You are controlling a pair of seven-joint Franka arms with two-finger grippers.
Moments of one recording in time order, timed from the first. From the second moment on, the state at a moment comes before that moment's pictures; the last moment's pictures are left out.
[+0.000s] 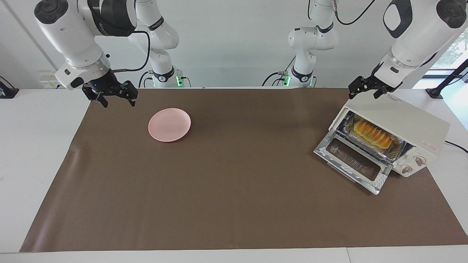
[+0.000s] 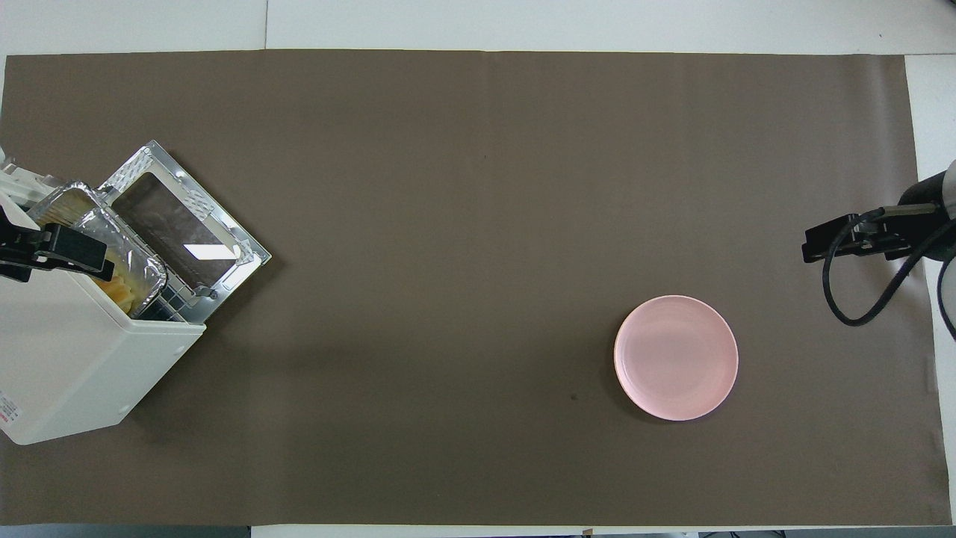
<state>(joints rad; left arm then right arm) -0.14 0.00 0.12 -1.61 -0.02 1.43 0.09 -0.13 -0.04 0.11 -1.72 0.02 1.59 -0.03</state>
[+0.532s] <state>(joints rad) -0.14 0.01 0.03 -1.61 -0.01 1.45 0.03 -0.13 -0.04 0.11 -1.72 0.02 1.59 -0.03</state>
